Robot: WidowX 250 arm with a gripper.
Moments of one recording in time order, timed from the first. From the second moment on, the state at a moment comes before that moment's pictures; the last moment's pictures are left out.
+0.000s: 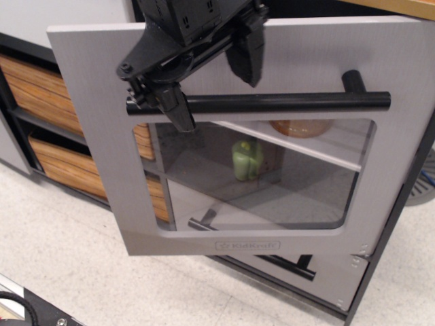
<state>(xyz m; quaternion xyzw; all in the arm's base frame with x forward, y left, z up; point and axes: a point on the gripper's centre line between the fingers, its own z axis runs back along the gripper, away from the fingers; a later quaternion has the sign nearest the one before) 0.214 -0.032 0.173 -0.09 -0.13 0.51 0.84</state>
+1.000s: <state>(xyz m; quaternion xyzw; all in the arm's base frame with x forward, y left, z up) 0.269 0.043 0.211 -0.06 -0.15 0.59 0.79</state>
